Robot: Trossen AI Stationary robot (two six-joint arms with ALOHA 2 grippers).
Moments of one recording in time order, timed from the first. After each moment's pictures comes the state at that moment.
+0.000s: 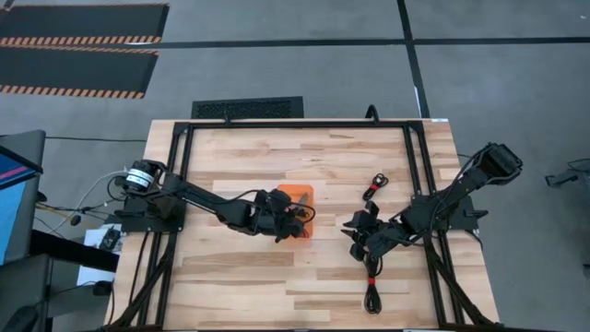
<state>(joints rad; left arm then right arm) -0.24 1.78 1.09 -0.21 -0.67 -0.94 0.54 1.35 0.57 -0.09 0.61 0.79</state>
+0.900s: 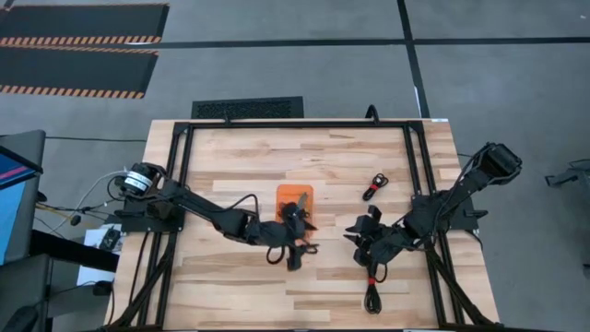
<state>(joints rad) -0.32 1.78 1.09 0.26 -0.34 -0.23 0.60 1.35 0.57 -0.11 0.63 0.84</state>
